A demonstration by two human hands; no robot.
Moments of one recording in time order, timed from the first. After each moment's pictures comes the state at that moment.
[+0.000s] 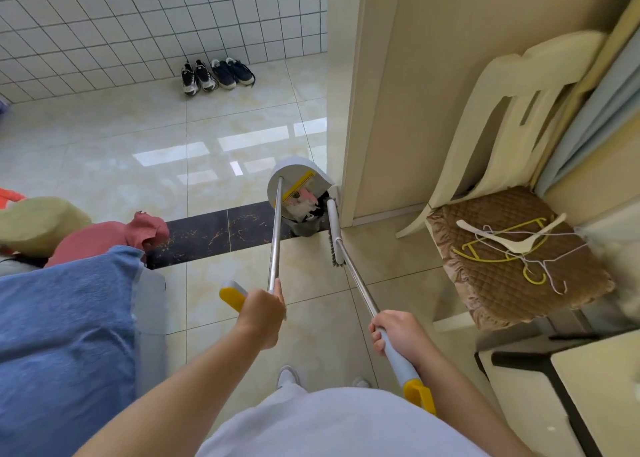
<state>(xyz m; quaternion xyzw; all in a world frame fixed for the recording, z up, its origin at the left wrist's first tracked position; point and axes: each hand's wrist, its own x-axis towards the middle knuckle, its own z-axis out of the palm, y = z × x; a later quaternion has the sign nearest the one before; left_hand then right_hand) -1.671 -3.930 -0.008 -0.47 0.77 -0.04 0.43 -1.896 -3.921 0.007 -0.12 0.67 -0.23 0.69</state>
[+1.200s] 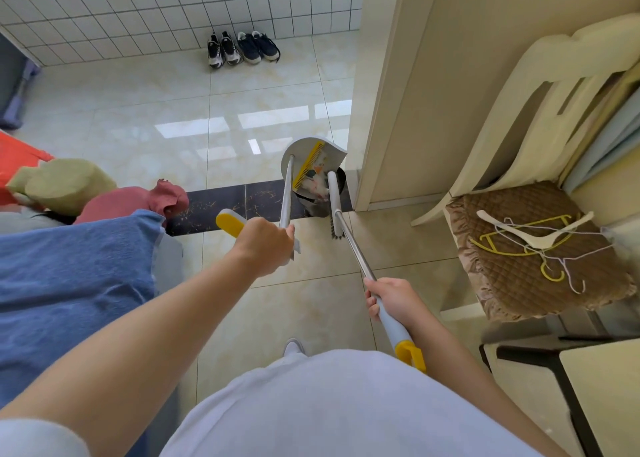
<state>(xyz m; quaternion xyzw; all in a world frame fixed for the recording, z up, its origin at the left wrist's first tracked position) -1.642 -3.961 0.037 -0.44 0.81 -0.16 0.35 -1.868 -3.920 0.012 -0.17 0.64 -0.23 0.72</state>
